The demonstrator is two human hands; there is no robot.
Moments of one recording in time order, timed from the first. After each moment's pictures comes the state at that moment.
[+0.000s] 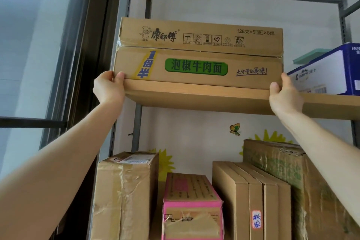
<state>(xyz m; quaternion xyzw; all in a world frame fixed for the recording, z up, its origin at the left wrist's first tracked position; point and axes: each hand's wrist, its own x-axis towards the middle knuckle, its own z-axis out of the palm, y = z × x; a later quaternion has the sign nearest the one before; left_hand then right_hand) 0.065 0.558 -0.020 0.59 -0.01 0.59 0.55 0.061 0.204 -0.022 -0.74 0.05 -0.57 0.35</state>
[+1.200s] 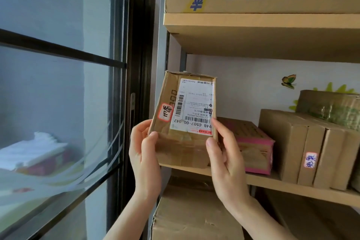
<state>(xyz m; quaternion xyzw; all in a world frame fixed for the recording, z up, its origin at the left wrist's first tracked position) -0.035 0.541 -0.268 0.49 -0.08 0.48 0.72 -0.017 0.414 -0.271 -0.63 -0.37 -0.31 0.60</state>
